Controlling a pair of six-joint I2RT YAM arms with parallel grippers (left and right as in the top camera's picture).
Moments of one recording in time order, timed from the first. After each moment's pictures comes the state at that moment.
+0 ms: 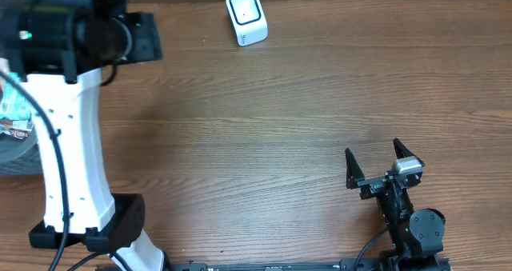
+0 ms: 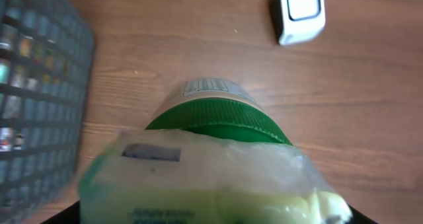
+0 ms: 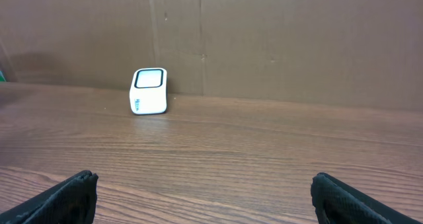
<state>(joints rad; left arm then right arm) -0.10 1.85 2.55 -1.69 -0.03 -0.23 0.13 0.01 0.02 -0.03 -0.08 0.01</state>
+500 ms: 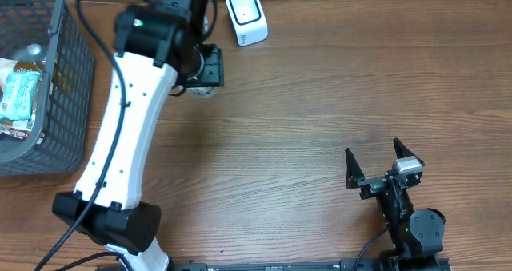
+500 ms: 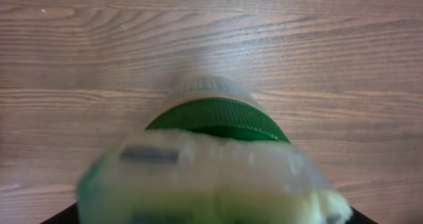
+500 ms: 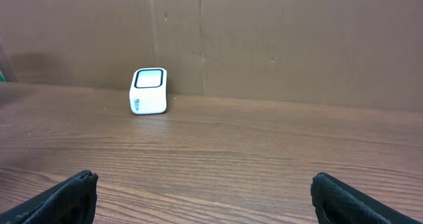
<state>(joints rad) -0.32 1.84 2.12 -1.52 -0.04 -0.37 0.13 0.01 0.02 -0.03 -0.08 0.01</state>
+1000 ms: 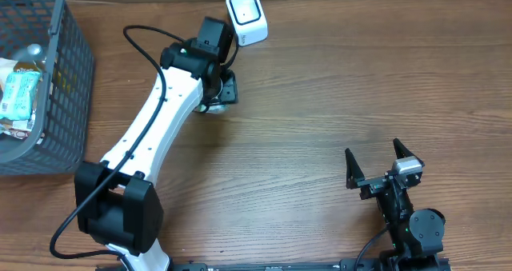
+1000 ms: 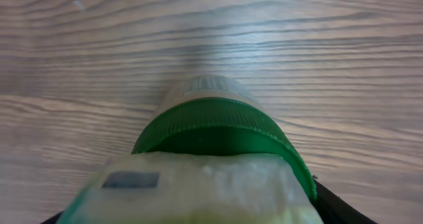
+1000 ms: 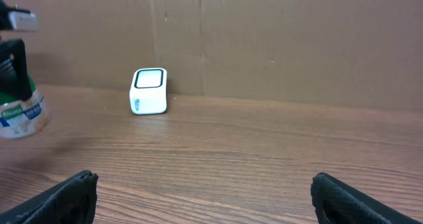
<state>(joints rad) -0.35 1.84 1.63 -1.07 -0.11 -0.47 0.13 0.01 0.02 -0.03 -0.08 0.01</state>
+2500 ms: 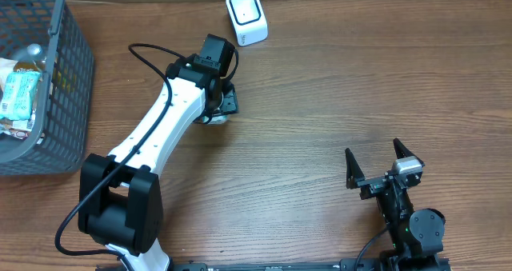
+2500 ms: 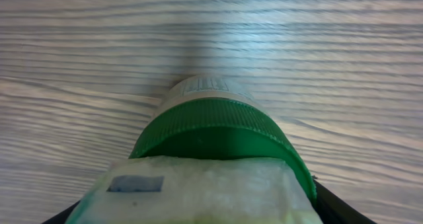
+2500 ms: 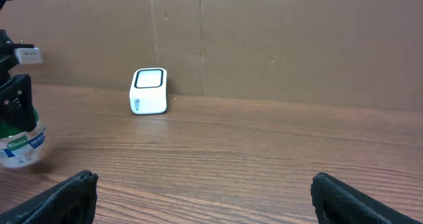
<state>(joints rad) -0.35 1.84 1.47 -0.93 -0.07 -0.53 0.13 0.01 0.02 -0.03 -0.08 0.01</state>
